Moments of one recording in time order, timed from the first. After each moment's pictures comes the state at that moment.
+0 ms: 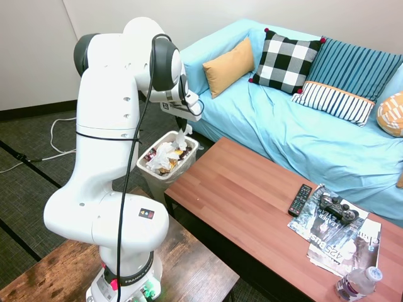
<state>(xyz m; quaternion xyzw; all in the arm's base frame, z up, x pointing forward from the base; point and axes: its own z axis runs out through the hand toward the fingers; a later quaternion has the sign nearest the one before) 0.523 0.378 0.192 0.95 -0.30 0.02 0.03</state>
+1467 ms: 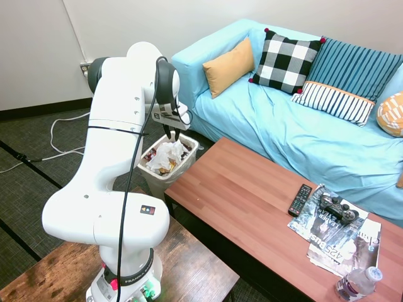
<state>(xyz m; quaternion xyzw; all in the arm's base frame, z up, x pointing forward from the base) 0.527 0.421 0.124 0.96 -0.28 0.01 0.04</state>
